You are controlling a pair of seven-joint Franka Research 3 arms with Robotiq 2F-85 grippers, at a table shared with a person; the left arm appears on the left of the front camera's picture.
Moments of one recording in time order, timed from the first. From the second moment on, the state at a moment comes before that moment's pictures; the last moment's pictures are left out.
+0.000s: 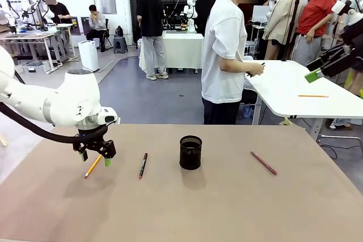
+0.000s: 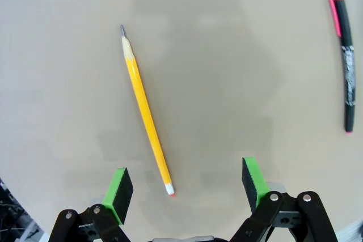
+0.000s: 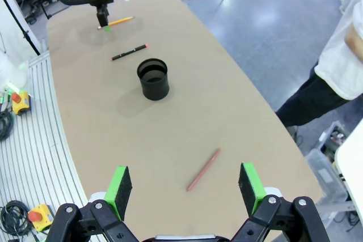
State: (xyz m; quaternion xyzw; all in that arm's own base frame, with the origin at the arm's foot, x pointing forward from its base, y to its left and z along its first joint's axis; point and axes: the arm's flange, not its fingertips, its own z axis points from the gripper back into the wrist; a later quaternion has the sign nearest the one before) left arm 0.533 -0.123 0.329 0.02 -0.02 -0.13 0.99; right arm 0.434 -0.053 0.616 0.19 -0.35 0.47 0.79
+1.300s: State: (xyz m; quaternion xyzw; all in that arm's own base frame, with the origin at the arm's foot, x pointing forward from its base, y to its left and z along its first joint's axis) left arm 0.582 -0.122 0.312 0.02 -0.03 -0.11 0.99; right arm 0.434 -0.053 0.616 0.19 -0.35 0.47 0.79
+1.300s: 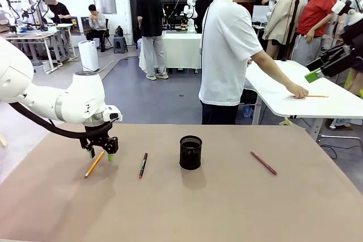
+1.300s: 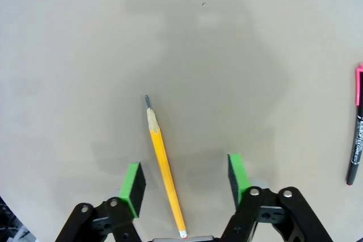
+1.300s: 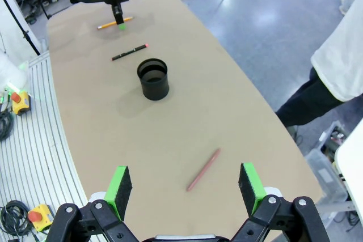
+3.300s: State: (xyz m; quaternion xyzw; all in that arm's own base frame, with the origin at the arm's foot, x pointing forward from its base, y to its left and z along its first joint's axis) left arm 0.587 -0.115 0.338 -0.06 -0.03 -0.13 0.99; right arm 0.434 -0.053 0.616 0.19 -0.35 0.47 0.79
